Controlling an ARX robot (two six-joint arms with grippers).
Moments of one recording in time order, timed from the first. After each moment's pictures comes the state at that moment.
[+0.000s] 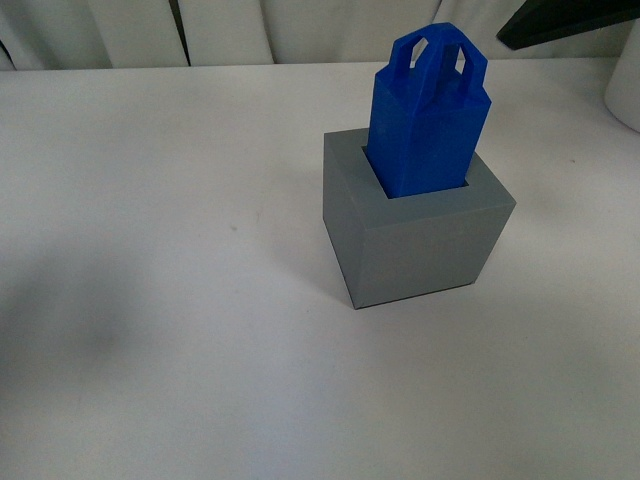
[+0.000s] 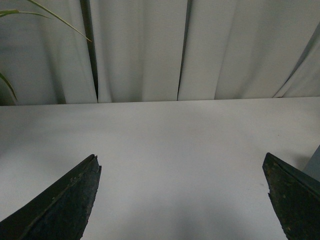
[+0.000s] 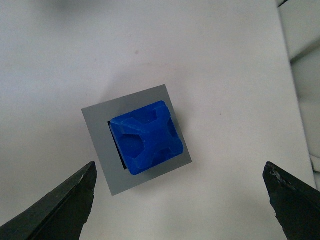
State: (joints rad) left arm 0.00 0.00 0.02 0.00 0.00 0.00; right arm 0.27 1.63 1.44 -0.85 -0.49 -1.18
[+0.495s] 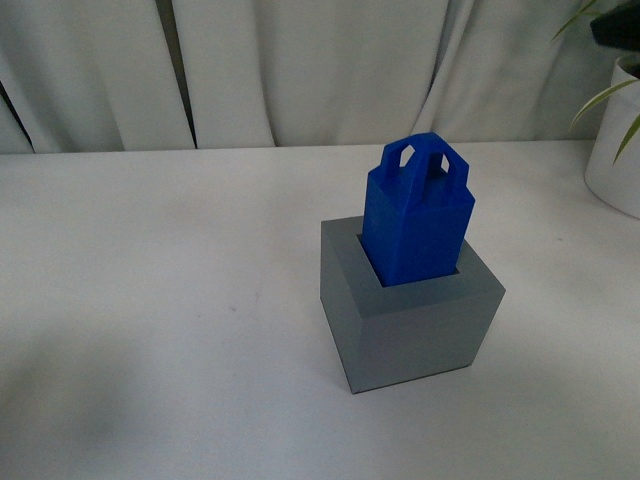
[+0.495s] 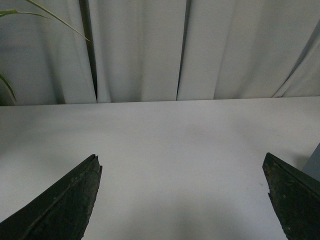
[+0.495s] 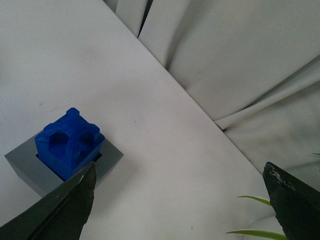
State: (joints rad) left arm 0.00 0.00 0.02 0.00 0.00 0.00; right arm 0.13 1.20 0.89 -0.14 -0.47 -0.72
